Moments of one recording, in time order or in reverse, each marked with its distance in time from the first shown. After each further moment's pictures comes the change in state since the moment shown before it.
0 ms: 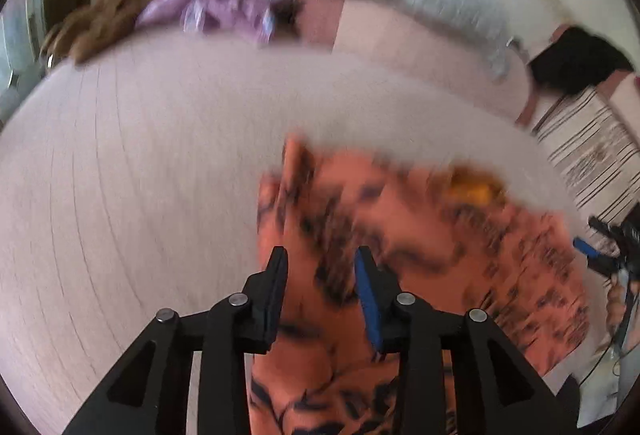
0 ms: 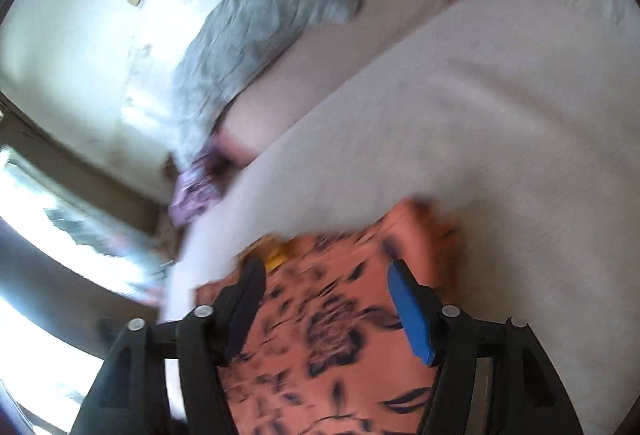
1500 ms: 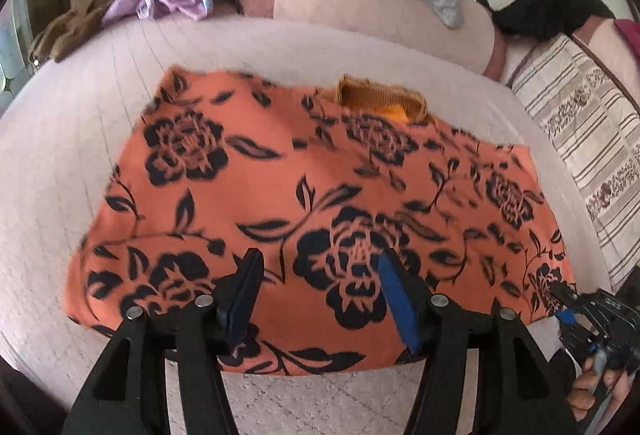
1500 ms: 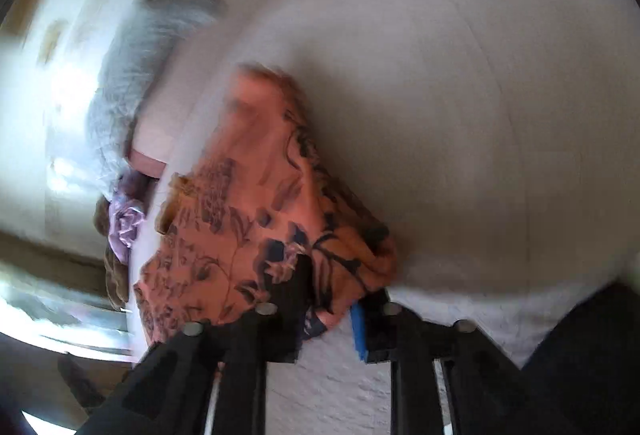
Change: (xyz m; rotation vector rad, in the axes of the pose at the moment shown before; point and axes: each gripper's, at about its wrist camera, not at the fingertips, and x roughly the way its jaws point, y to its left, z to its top) left arm -0.020 -0.135 -0.069 0.069 -0.021 -0.022; right arm -0.036 -0.042 -0.174 0.399 -0.145 -0.202
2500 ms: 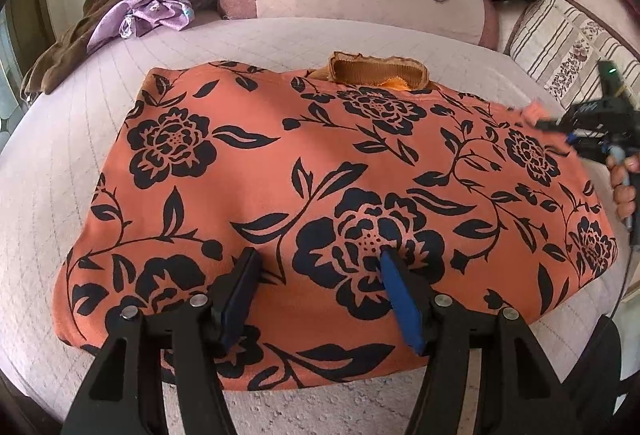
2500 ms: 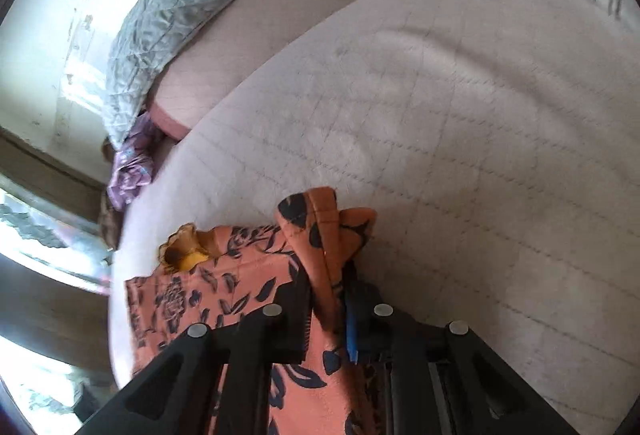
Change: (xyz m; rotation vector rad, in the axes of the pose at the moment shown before) left arm 0.027 -0.006 -0.017 0.142 0.008 0.060; right arm 0.094 0.107 0.149 -0.449 0.143 -0.094
